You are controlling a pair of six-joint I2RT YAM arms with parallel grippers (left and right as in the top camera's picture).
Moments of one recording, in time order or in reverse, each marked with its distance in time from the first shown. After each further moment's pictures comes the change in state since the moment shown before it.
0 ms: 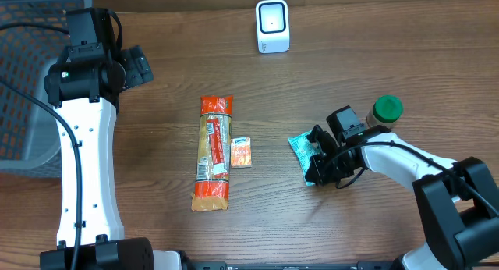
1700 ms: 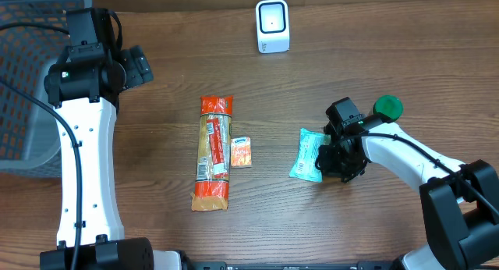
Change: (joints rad) left arm 0.000 0.000 0.000 0.000 0.000 0.000; right arm 0.000 -0.019 0.116 -0.230 0.235 0.261
